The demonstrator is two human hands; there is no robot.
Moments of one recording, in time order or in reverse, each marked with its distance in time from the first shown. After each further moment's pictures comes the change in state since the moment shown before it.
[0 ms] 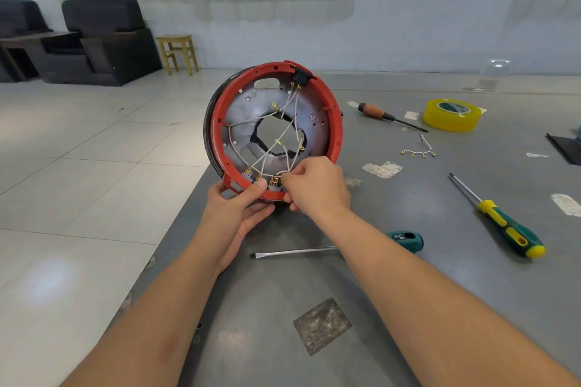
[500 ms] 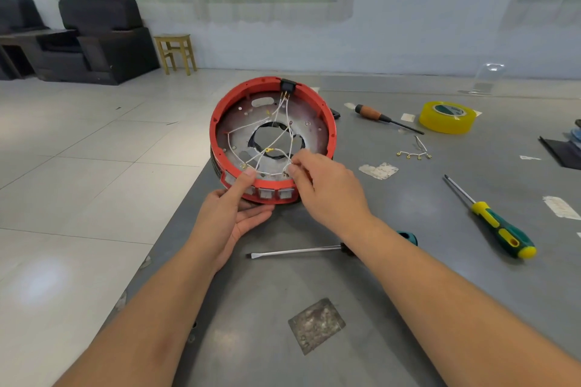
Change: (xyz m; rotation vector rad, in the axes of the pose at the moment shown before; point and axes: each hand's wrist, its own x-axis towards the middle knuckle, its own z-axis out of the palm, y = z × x) left_hand -0.005 0.005 0.003 0.118 0.062 -0.068; right_hand -0.007 0.025 -0.022 -0.265 0.120 -0.558
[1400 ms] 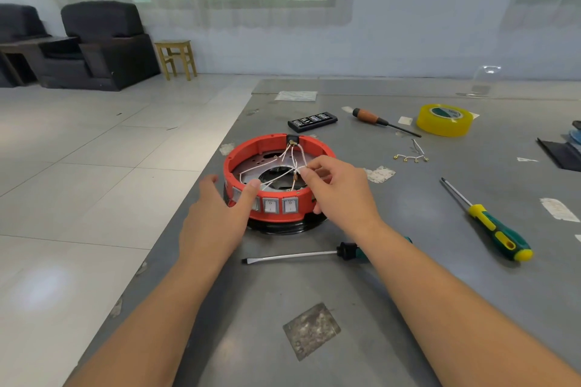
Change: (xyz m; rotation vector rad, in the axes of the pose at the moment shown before) left_hand -0.014 0.004 0.000 1.083 0.388 0.285; right_hand -0.002 0.027 -0.003 0.398 0.017 0.274
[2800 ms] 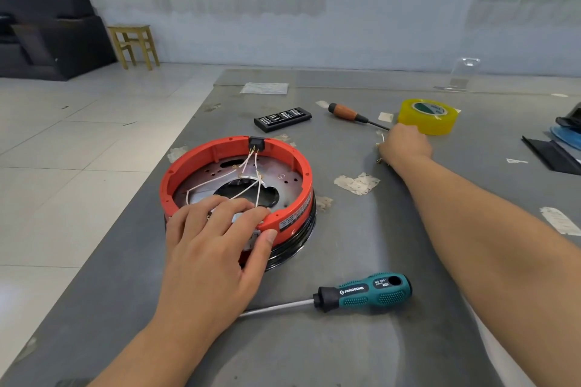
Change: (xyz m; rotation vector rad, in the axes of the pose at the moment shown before) left_hand -0.004 0.012 0.061 0.289 0.194 0.810; right_hand 0.194 0.187 -0.111 -0.944 0.149 0.527
